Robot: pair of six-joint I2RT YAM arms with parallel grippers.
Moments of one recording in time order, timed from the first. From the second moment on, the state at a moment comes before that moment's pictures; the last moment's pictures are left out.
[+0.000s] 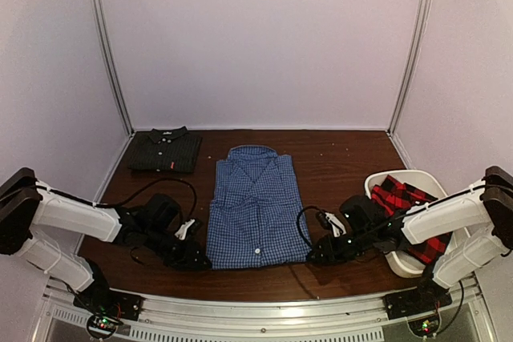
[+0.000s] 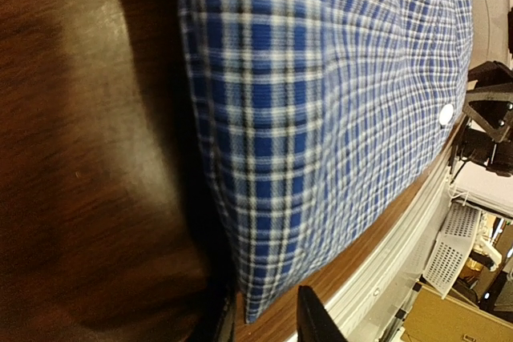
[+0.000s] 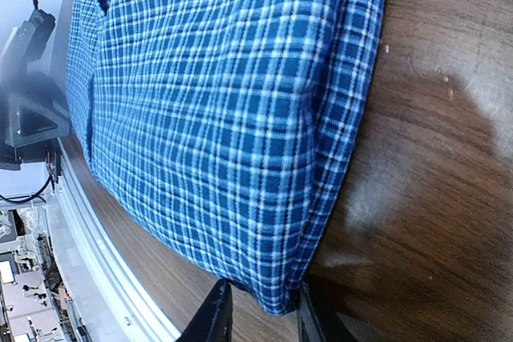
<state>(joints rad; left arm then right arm) -0.79 1.38 0.42 -0.05 0.54 -0.82 0.85 1.39 0.42 0.10 -0.38 0.77</state>
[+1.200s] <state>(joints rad) -0.80 1.23 0.54 -0.22 0.41 -0.83 0.88 1.20 0.45 -0.02 -0.28 0.71</state>
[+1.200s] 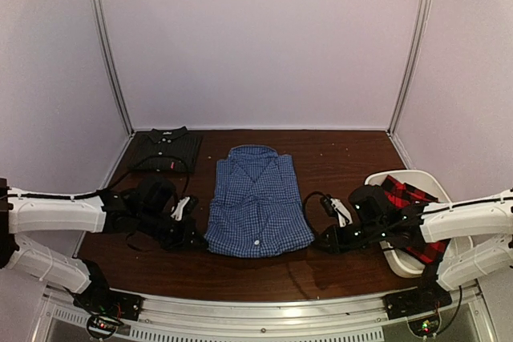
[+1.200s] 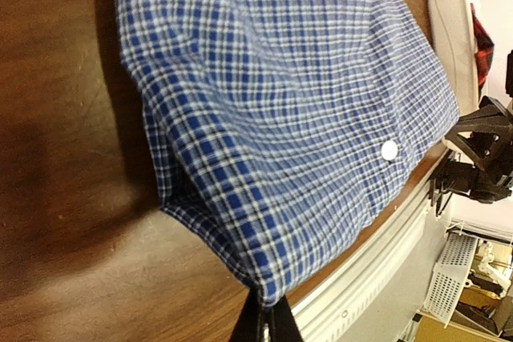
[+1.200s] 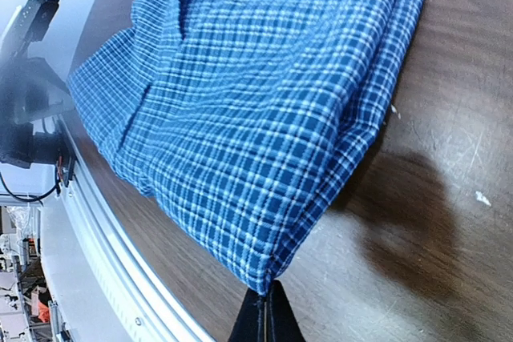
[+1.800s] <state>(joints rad) -0.40 1.82 1.37 -0.35 0.47 -0.54 0.59 1.83 1.35 -0.12 -0.24 0.52</state>
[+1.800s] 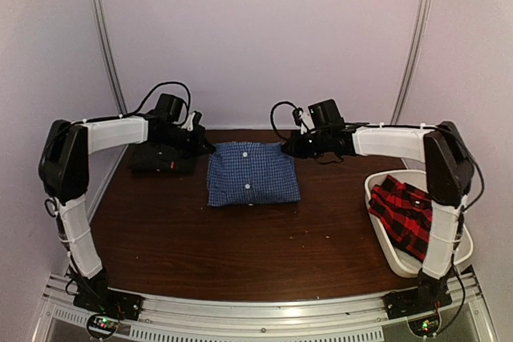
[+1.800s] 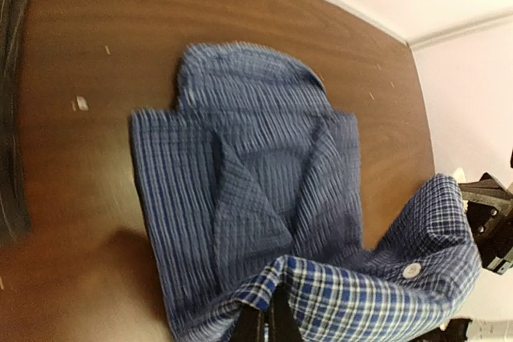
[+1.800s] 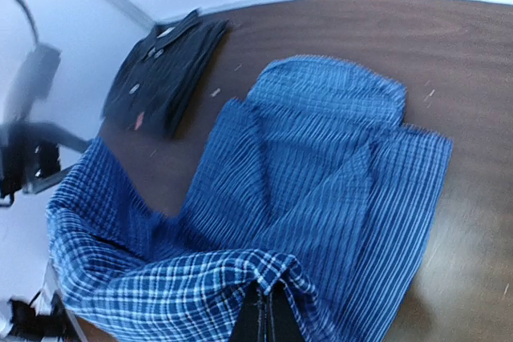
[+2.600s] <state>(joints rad) -0.50 1.90 1.07 -0.02 0.47 -0.67 0.56 2.03 1.22 -0.03 -0.20 0.48</state>
